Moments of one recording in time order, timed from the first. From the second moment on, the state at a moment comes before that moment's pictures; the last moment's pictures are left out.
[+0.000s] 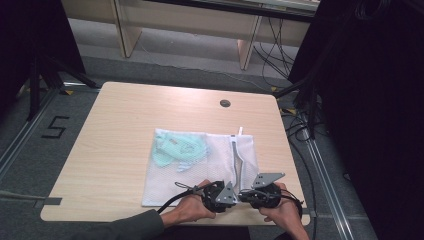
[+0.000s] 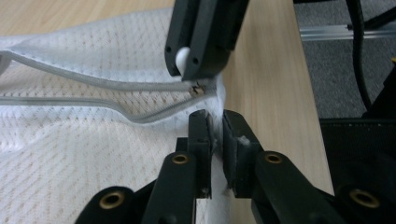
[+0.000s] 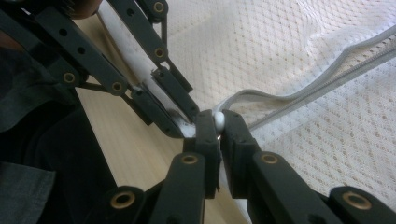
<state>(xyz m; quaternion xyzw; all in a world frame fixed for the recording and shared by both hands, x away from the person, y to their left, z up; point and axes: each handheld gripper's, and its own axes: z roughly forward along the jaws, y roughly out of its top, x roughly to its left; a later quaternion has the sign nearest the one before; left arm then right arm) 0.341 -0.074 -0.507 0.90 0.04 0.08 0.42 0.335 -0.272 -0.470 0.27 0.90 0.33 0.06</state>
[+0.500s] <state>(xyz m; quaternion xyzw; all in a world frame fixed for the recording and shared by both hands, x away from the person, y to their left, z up) 0.341 -0.075 -0.507 0.91 0.03 0.09 0.42 0.335 -0.274 -0.468 0.28 0.90 0.33 0.07</state>
